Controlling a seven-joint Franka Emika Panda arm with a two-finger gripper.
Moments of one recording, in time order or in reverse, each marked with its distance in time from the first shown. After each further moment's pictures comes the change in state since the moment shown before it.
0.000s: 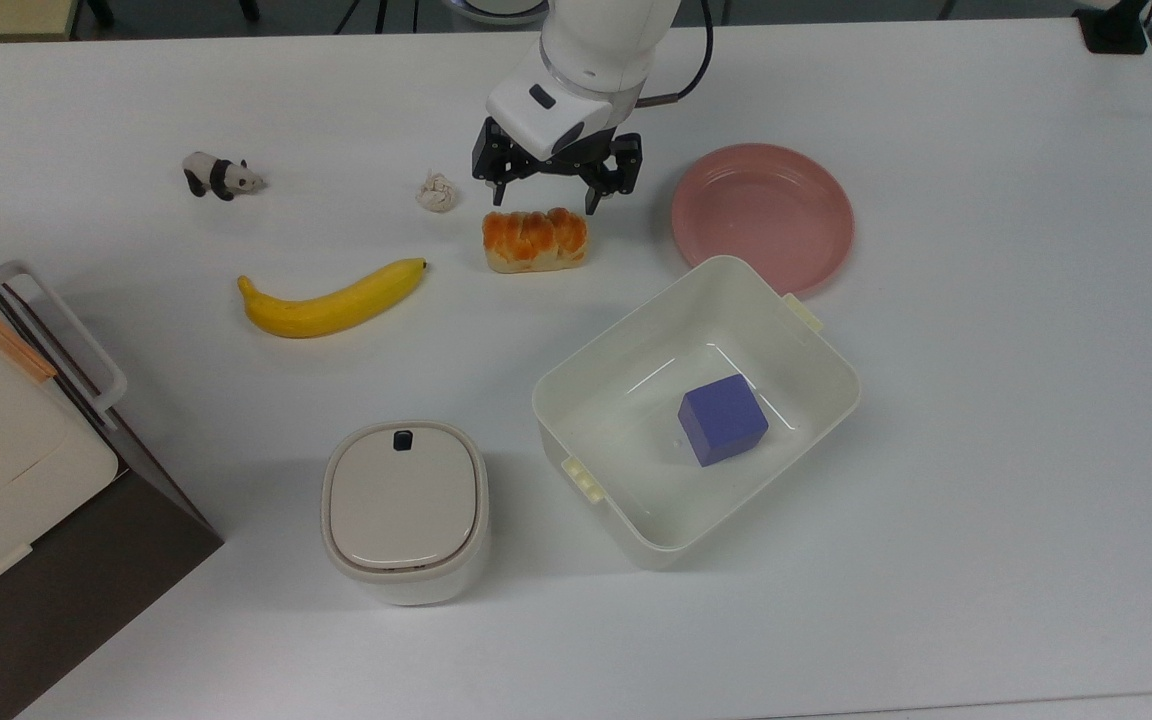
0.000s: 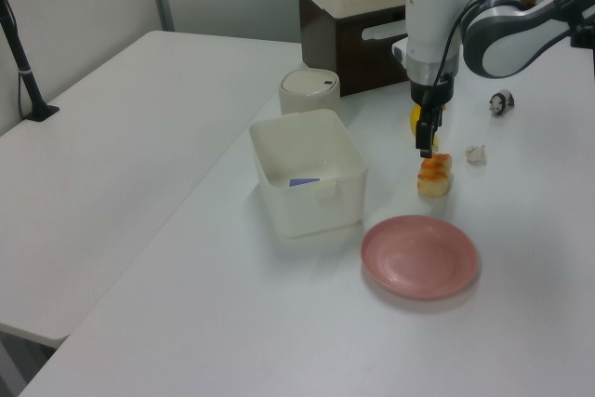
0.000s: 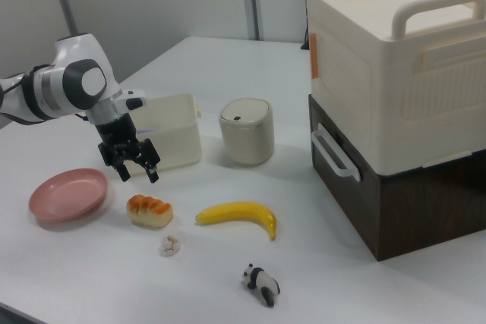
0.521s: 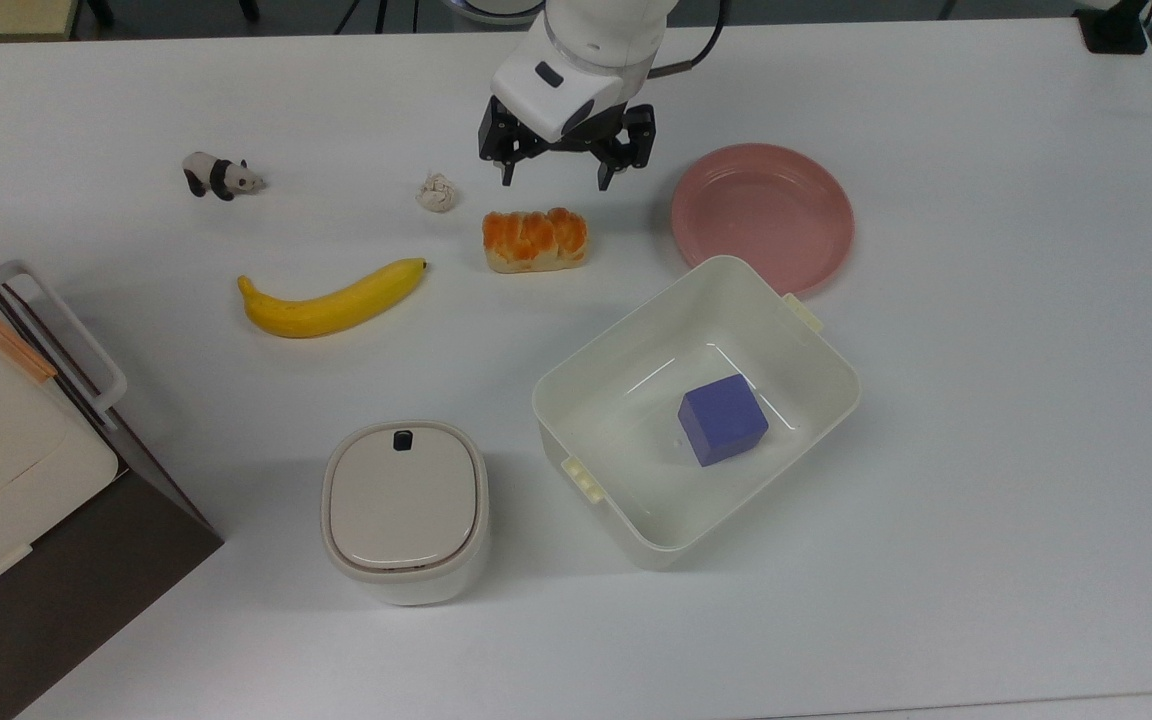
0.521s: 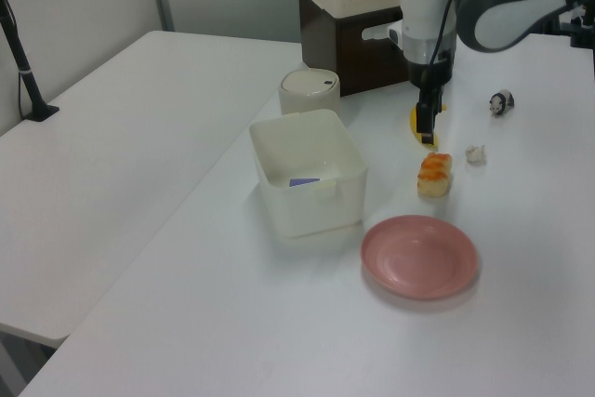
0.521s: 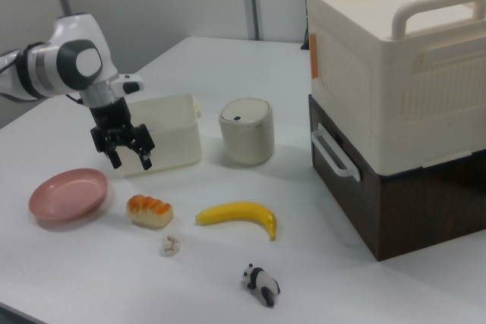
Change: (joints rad) arm 0.006 -0.008 0.003 0.088 0.066 -0.120 -0.079
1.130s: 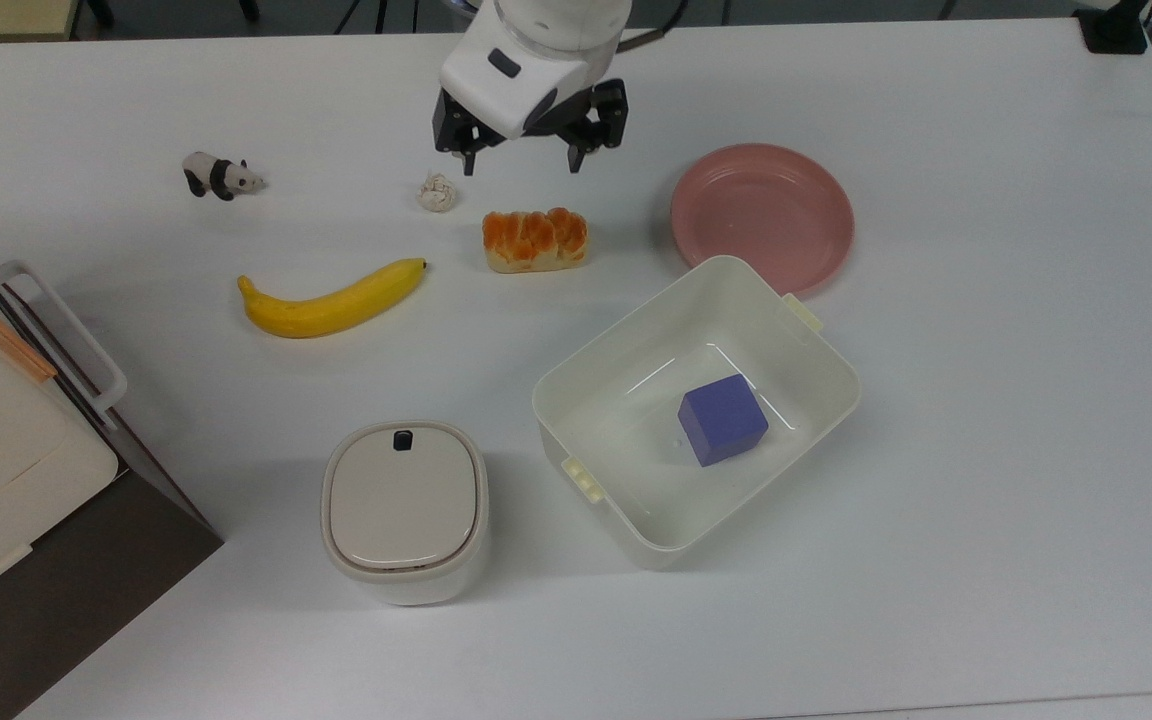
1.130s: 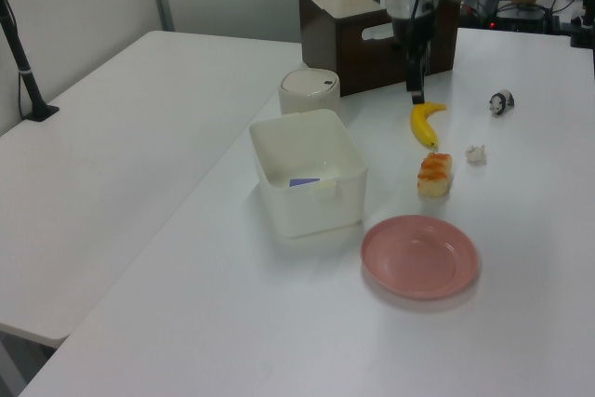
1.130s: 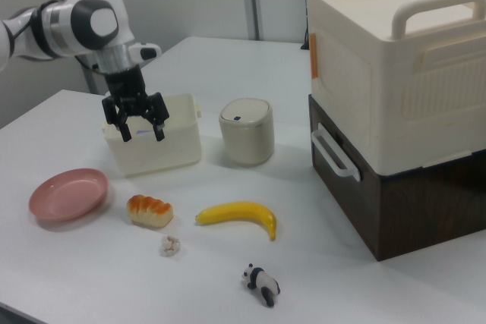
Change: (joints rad) arm -0.035 0.098 -0.002 0.292 0.000 -0.241 -0.141
